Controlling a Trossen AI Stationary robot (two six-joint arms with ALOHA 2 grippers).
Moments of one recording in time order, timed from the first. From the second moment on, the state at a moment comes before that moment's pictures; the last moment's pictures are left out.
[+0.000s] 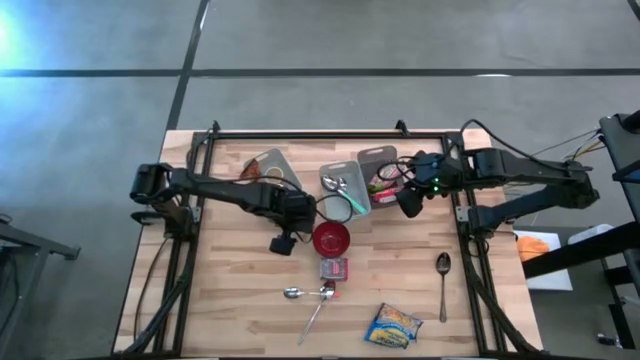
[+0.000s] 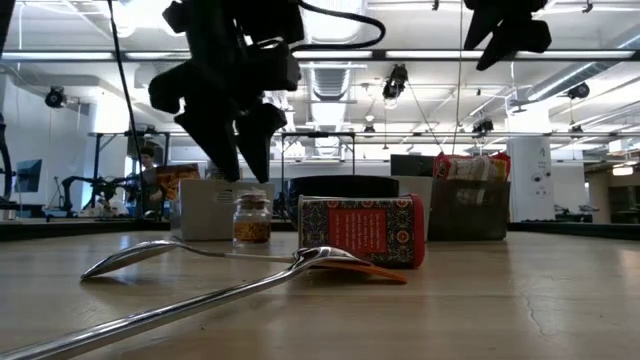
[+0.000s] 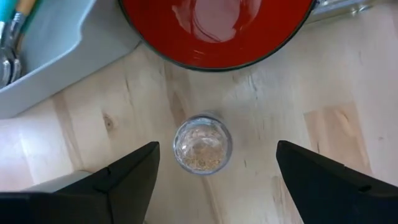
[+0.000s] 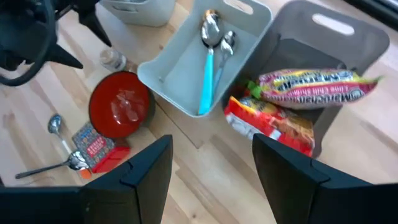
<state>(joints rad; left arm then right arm) -0.01 1.72 1.19 -0.74 0.01 0.27 -0.04 1.09 1.22 -1.09 0.19 0.76</state>
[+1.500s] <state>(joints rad) 0.02 1.80 1.14 -0.65 0.07 0.21 -0.04 1.08 1.22 -1.06 0.18 0.76</state>
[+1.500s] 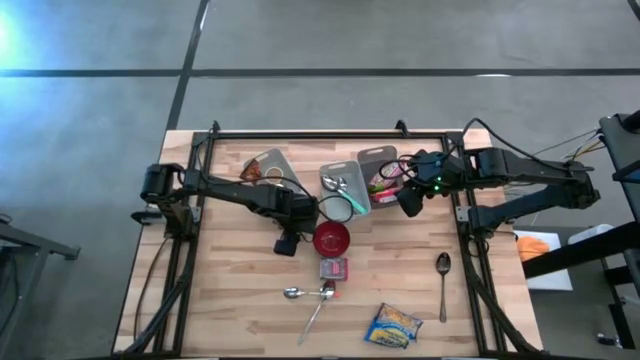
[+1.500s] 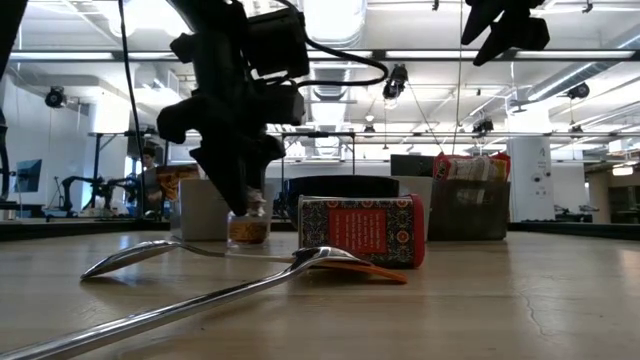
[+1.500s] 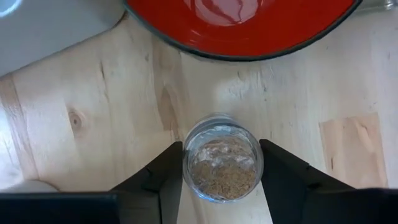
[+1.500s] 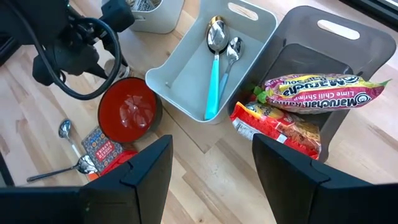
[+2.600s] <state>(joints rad) 0.37 1.30 1.24 -1.04 0.03 -0.19 -0.04 1.08 1.20 -1.06 0.18 0.76</state>
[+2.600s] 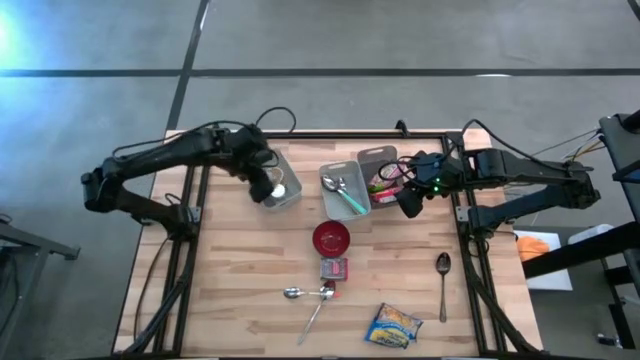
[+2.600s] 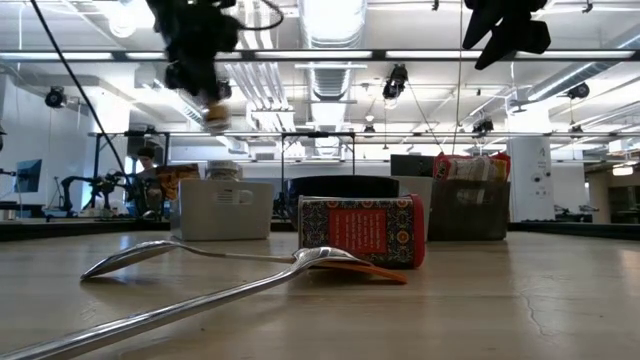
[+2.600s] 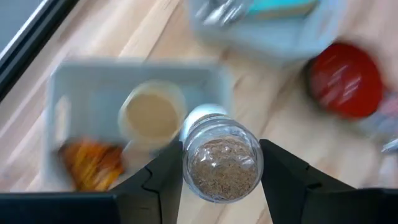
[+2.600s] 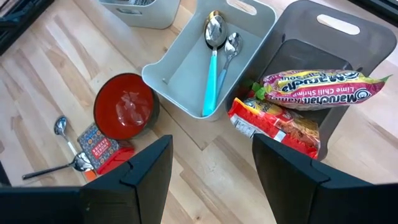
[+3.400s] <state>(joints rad) 0.37 1.30 0.95 -0.90 -0.06 -0.34 -0.04 1.08 1.19 -1.06 0.17 0.76</state>
